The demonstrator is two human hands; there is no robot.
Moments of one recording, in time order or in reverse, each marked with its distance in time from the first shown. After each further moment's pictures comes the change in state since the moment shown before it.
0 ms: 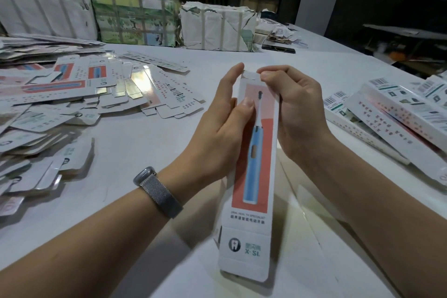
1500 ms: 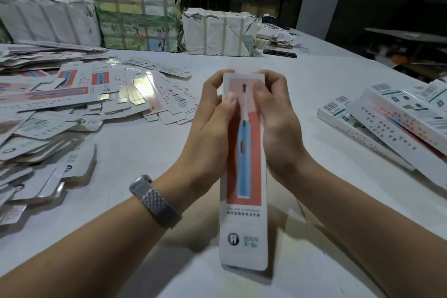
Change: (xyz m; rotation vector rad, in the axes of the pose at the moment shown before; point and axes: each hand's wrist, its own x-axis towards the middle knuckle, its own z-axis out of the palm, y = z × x) left_hand 0.003 0.002 -0.004 -0.229 0.150 -0.025; right_hand -0.028 0.009 0.016 -0.042 -0.252 -0.100
